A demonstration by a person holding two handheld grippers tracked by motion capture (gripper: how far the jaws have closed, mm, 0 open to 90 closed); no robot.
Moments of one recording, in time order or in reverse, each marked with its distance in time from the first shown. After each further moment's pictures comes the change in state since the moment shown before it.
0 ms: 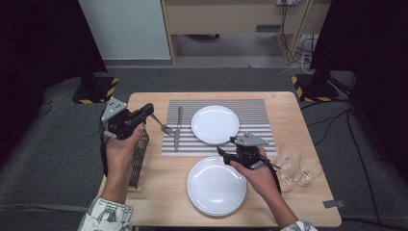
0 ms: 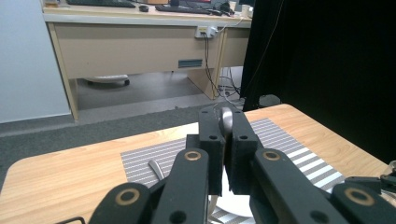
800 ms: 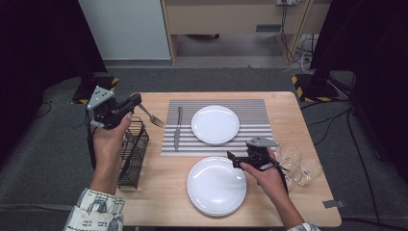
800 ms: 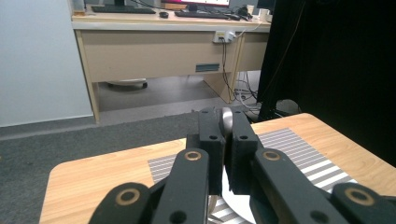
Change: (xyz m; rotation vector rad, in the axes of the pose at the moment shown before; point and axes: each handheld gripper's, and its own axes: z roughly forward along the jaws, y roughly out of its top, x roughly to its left) left arm 0.021 0.029 -0.009 -0.005 0.066 0.009; right arm -0.032 -0.033 -0.005 0.055 -0.066 0.137
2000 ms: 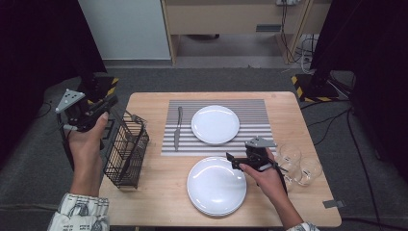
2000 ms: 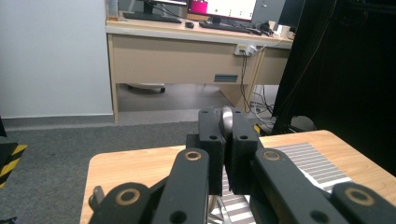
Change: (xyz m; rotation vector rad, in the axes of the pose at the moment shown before) left arm 0.043 0.000 -0.035 -0.039 0.076 -0.072; right arm 0.001 -0.004 0.004 0.021 0.008 -0.001
